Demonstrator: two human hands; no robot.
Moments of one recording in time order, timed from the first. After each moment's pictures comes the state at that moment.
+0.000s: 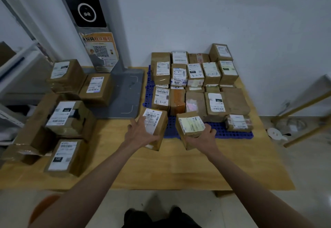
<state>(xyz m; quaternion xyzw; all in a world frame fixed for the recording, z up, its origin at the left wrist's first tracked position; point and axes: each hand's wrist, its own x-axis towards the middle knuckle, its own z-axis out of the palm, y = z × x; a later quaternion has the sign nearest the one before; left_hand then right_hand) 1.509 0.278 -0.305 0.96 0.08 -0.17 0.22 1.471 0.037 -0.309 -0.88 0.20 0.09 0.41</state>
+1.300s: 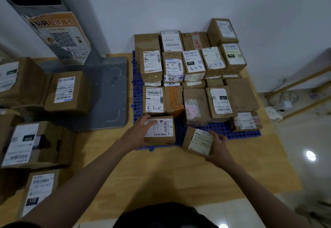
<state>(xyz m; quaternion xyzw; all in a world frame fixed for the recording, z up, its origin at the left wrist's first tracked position) 1.646 0.295 -0.372 0.93 -0.27 -0.21 0.15 1.530 -0.022 -0.382 -0.93 0.15 0.20 0.27</state>
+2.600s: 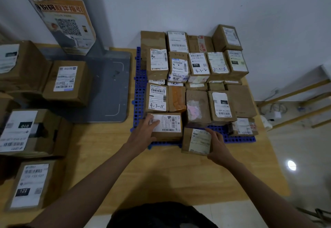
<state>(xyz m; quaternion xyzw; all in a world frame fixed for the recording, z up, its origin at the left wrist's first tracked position) 1.623 0.282 -0.400 0.95 -0.19 -0.14 0.22 1.545 -0.022 -0.374 -0.94 0.12 0.21 0.26</state>
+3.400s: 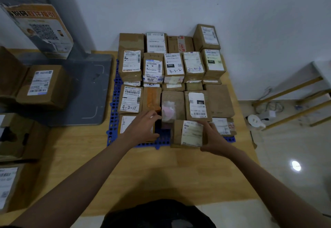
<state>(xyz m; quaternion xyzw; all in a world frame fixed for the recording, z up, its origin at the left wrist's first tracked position) 1.645 0.170 -0.358 0.94 -0.29 -0.11 0.15 1.570 -0.131 -0.345 -0.91 0.01 0.22 0.34</state>
